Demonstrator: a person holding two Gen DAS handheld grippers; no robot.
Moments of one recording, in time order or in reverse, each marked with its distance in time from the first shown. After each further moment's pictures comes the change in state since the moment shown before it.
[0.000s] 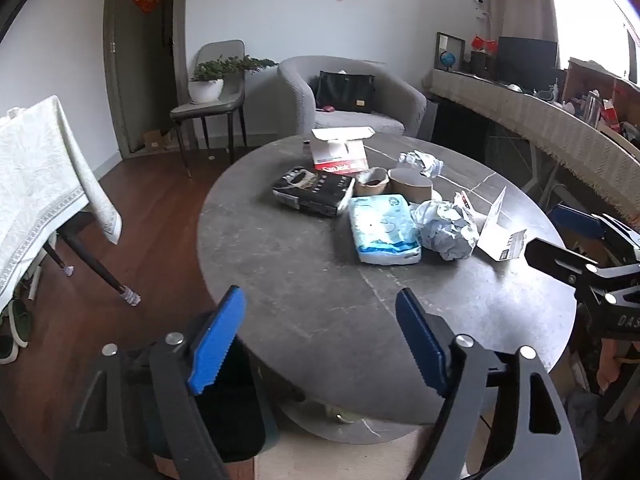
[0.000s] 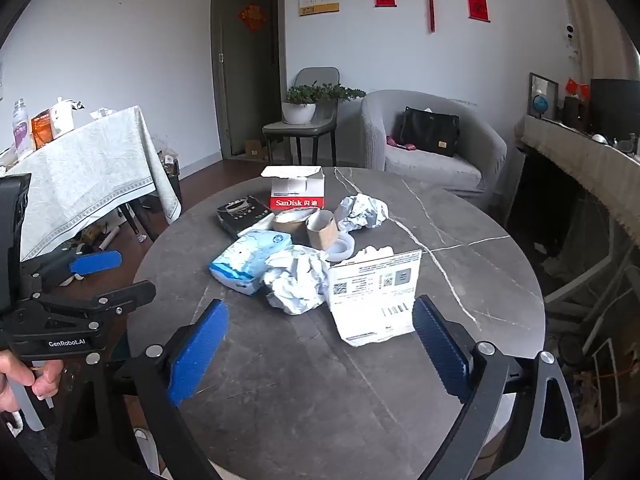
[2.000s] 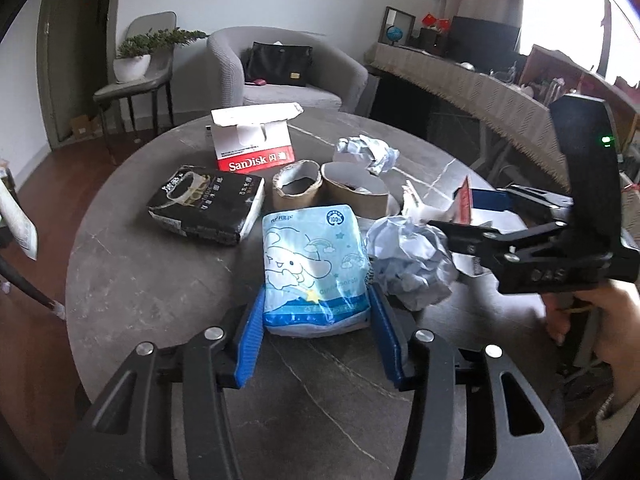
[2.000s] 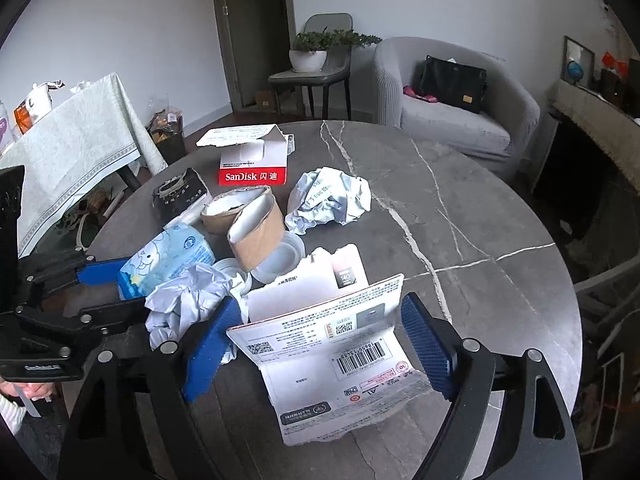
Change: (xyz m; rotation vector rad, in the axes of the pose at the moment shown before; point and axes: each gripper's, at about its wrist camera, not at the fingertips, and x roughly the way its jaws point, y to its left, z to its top) left arm 0.082 -0.020 0.036 0.043 0.100 -0.264; right arm 0.098 -0.058 0.037 -0.026 0.206 0.076
